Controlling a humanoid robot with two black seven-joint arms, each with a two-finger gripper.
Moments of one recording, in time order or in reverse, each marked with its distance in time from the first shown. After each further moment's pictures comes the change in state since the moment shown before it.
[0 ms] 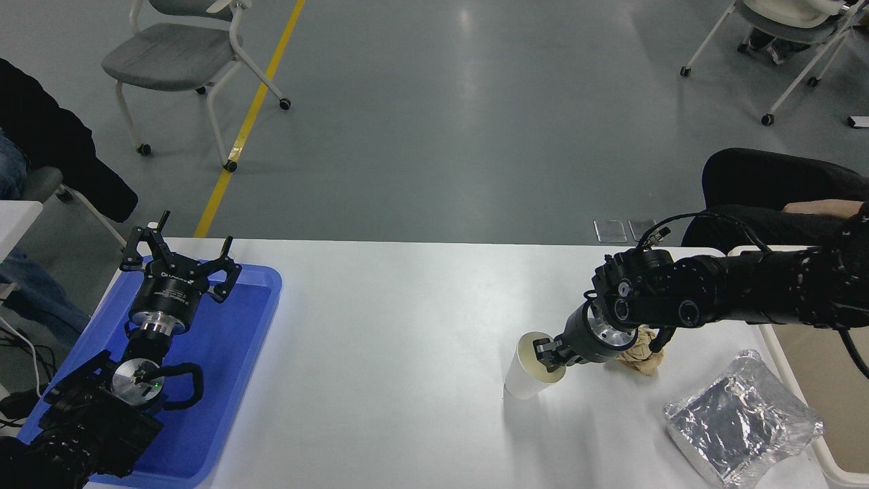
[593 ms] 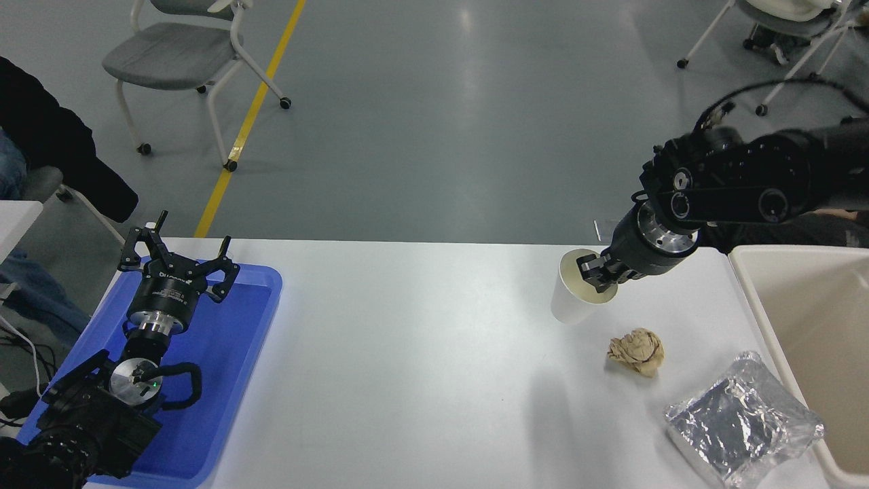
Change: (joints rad) left arm 0.001 0.003 -0.001 0.000 0.000 0.000 0.000; right arm 0.628 -0.118 -0.301 0.338 0.119 0.102 0.000
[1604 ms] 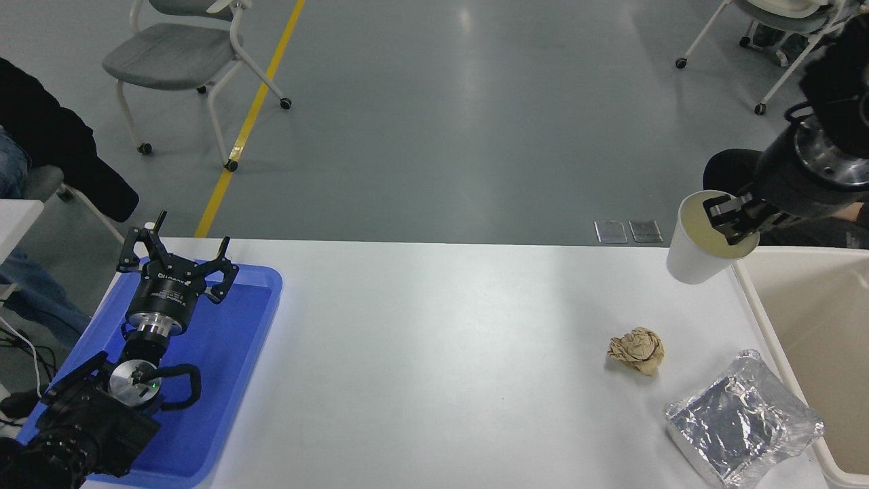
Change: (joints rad) left arm 0.000 0.000 0.000 0.001 0.000 0.000 -0.002; right arm 0.296 -0.252 -0.287 0.128 -0.176 0.075 -0.002
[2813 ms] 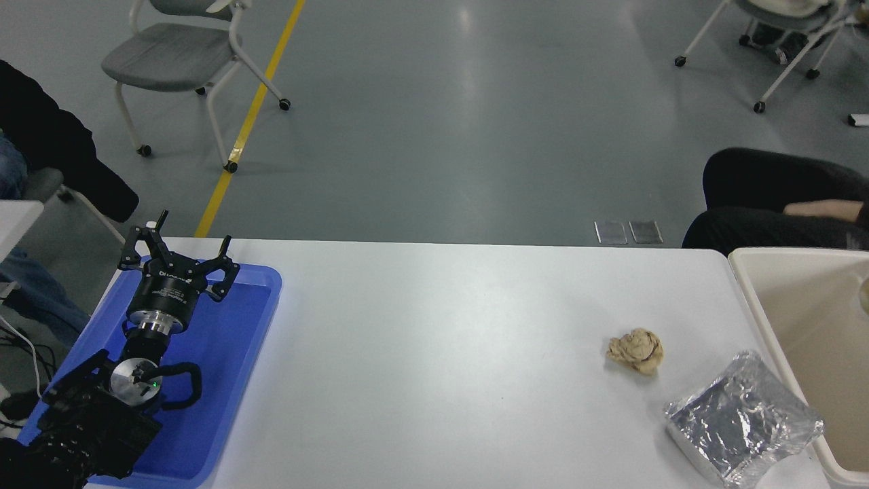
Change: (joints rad) left arm -0.002 -0.001 0.000 0.000 0.000 0.000 0.000; right arm -1.471 -0.073 0.823 -1.205 -0.109 -0.421 0.009
